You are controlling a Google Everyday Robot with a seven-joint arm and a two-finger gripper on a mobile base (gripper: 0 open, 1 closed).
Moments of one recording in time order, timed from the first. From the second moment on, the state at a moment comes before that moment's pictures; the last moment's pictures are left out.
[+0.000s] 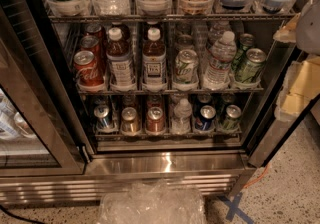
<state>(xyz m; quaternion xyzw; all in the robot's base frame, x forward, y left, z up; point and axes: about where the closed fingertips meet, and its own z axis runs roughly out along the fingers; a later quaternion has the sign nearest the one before) 0.438 -0.217 0.976 -0.60 0.78 -0.03 0.16</state>
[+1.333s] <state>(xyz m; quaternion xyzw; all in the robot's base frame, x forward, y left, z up) 0.409 -0.112 0.899 -0.44 0.86 0.11 0.23</state>
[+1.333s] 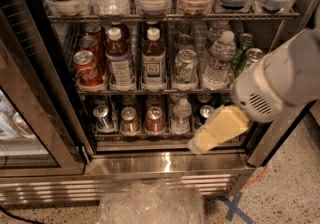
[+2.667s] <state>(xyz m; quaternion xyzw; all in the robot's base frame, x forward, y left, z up) 0.414 -0.040 0.847 -0.33 0.88 0.17 0.29</state>
